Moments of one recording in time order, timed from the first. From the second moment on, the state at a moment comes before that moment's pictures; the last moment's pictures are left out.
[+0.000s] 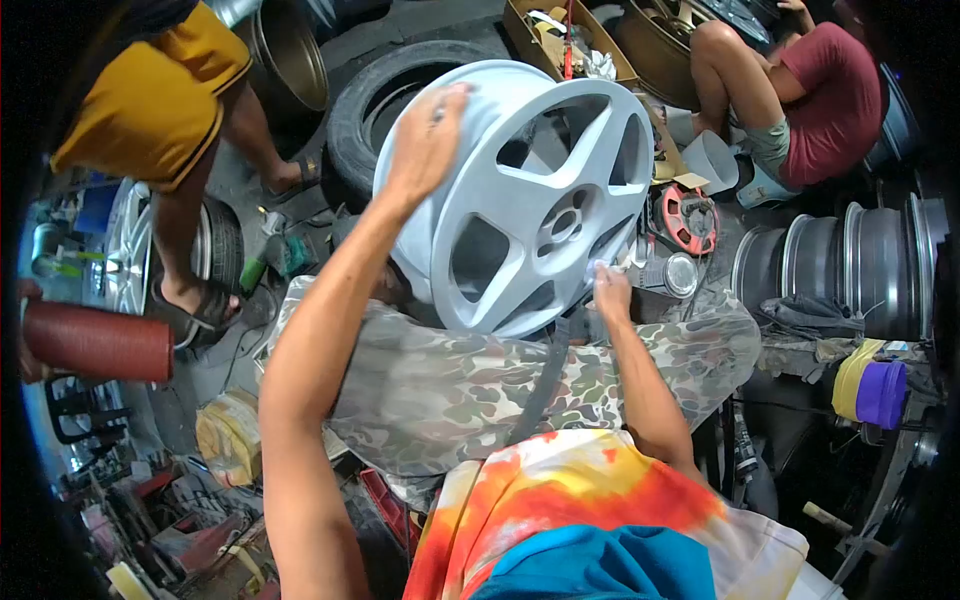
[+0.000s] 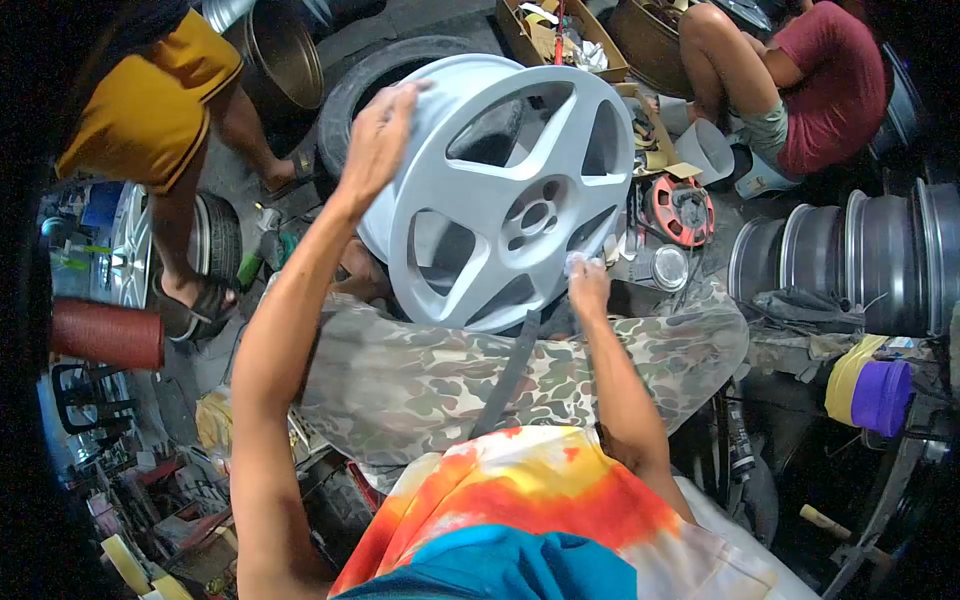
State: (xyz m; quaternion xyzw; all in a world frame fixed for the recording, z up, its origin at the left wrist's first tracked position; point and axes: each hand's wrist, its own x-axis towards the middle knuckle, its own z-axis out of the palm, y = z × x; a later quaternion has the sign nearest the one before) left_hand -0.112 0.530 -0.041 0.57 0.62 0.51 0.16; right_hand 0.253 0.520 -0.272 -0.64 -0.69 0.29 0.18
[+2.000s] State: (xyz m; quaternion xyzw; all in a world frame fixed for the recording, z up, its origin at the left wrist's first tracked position) left_hand -0.219 0.524 -0.108 0.38 0.87 0.28 0.10; right_hand 0.079 0.473 -0.061 -0.22 -0.87 0.22 0.38
